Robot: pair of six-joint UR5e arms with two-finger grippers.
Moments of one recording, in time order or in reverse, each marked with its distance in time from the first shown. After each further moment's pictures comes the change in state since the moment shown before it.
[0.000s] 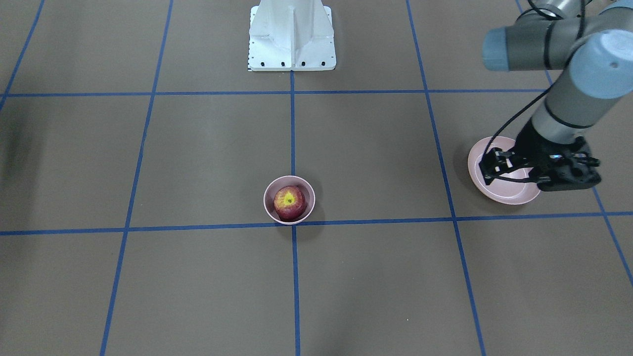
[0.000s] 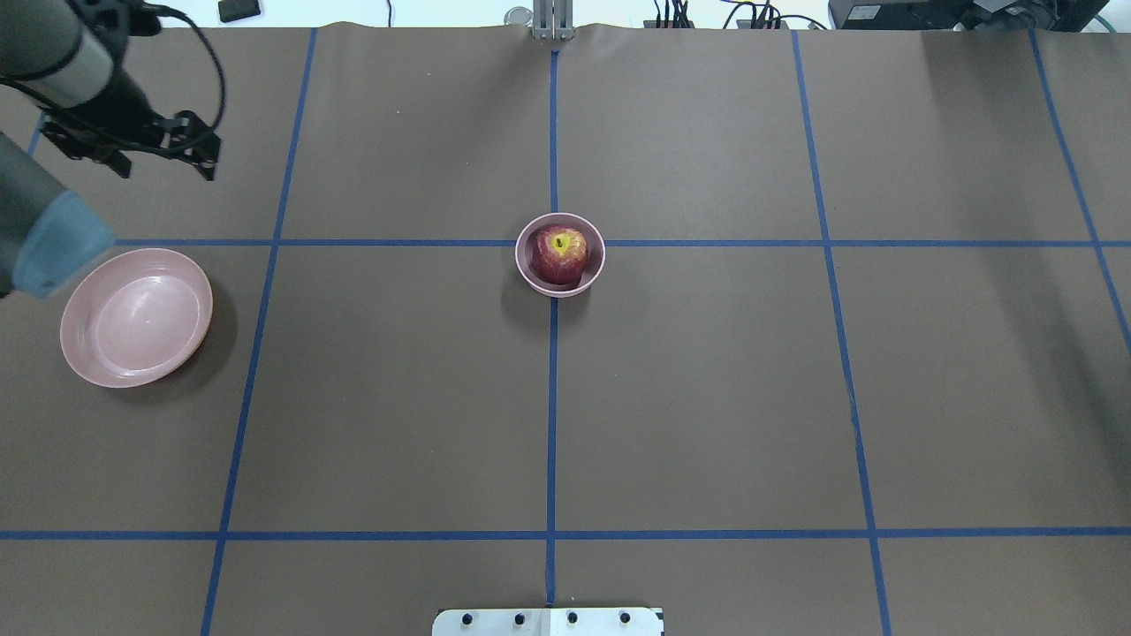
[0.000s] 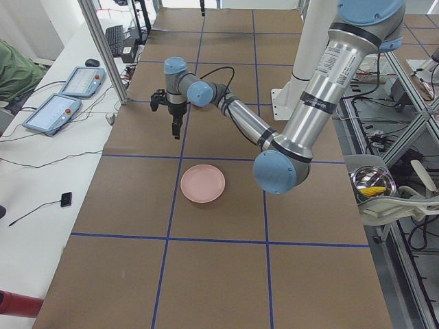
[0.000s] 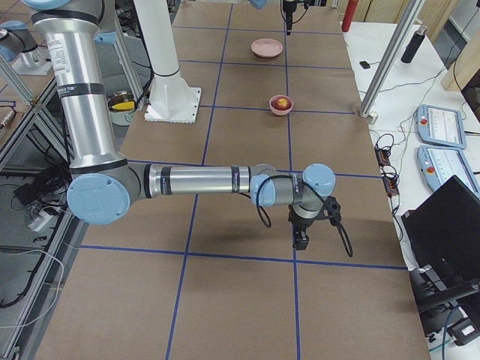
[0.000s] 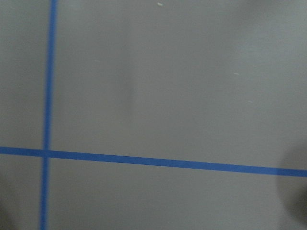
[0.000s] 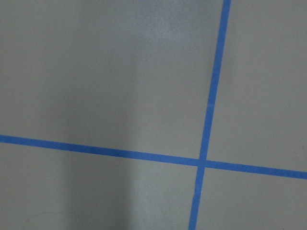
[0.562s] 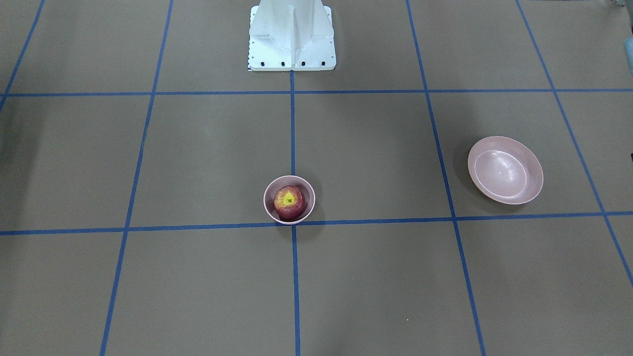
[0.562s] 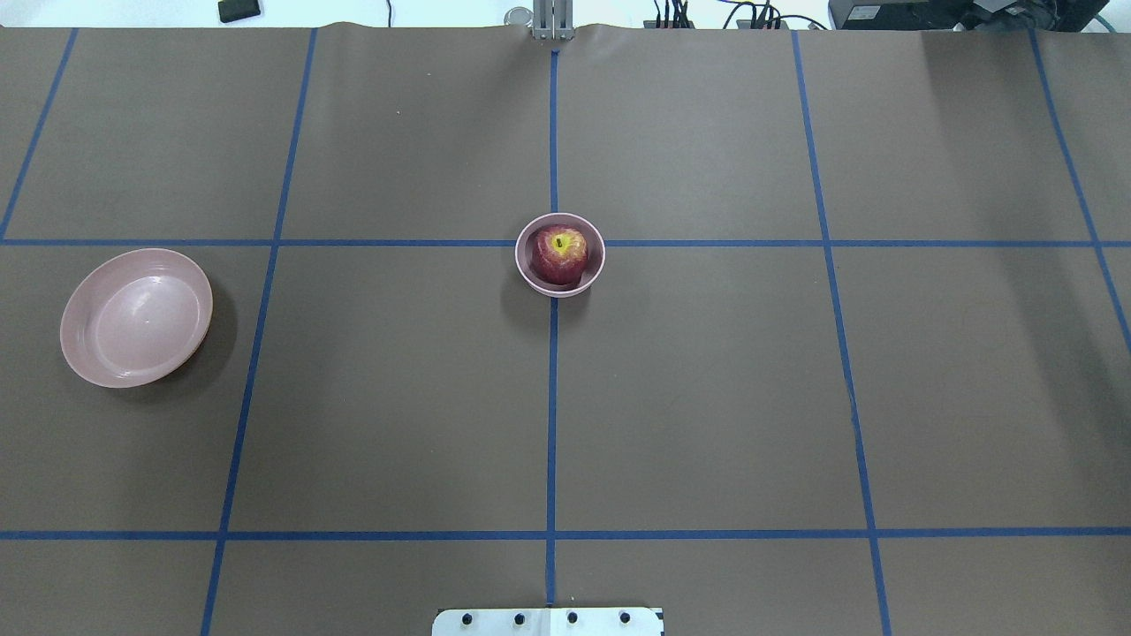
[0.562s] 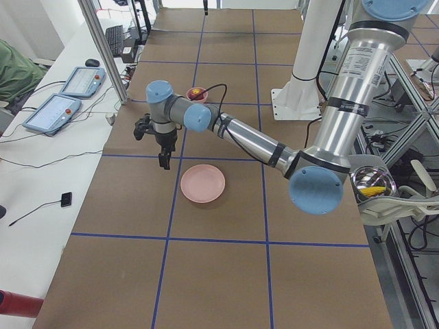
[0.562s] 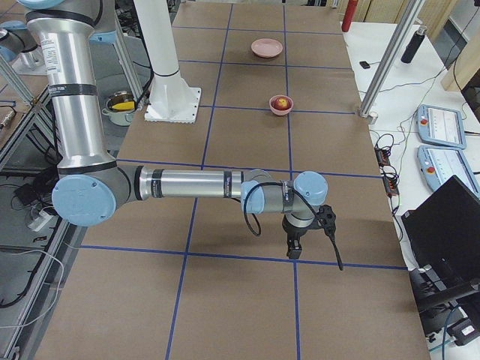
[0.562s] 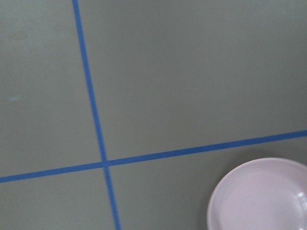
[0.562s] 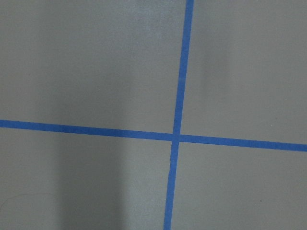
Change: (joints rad) left arm -0.348 0.195 0.140 -0.002 -0.107 0.700; right arm 0.051 -0.037 0.017 0.002 0.003 0.009
